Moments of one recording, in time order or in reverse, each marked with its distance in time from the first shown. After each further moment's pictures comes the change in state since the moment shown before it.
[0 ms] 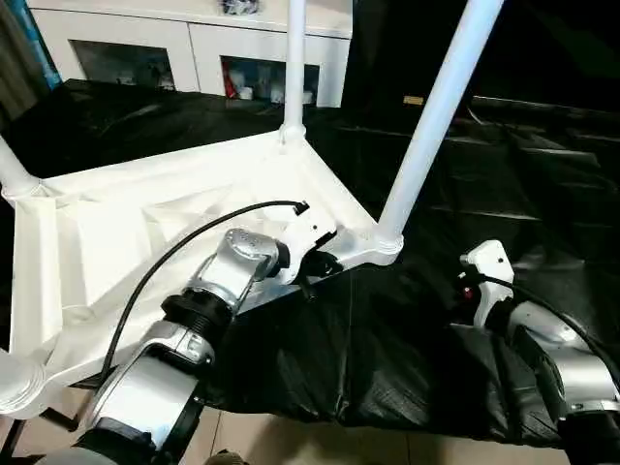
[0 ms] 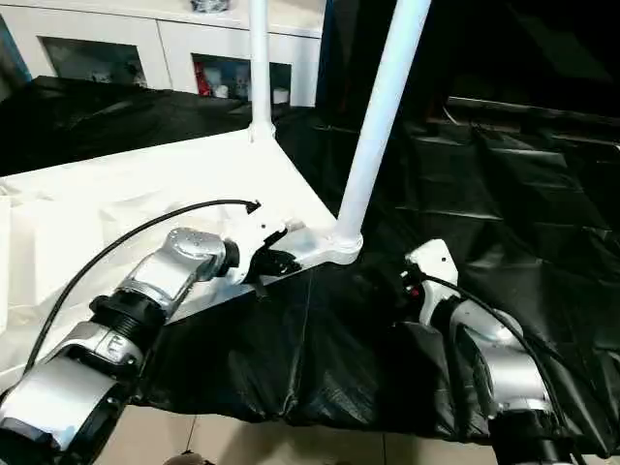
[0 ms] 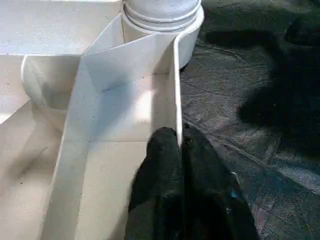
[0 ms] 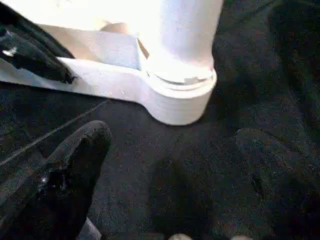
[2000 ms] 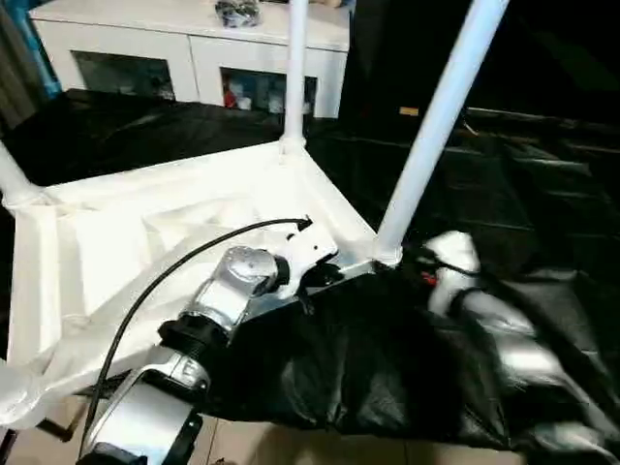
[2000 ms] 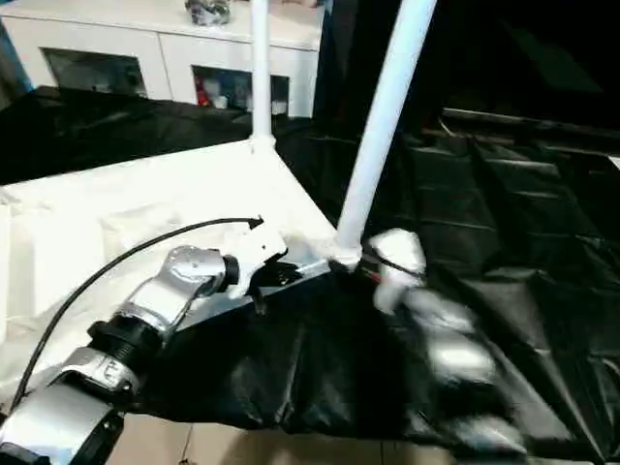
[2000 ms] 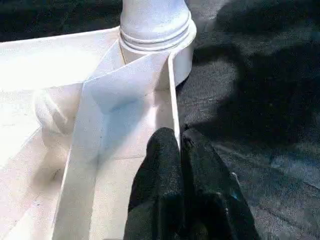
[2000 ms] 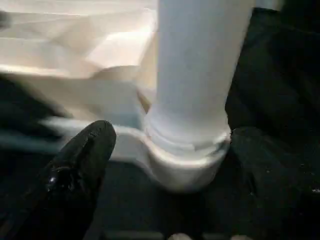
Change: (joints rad) left arm 0.111 0.001 0.006 -0.065 0.061 -0.173 0.039; right arm -0.114 0.111 -0.032 0.260 0.001 -0.193 0.003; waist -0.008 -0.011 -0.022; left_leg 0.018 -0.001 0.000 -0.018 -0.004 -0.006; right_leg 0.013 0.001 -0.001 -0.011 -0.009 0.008
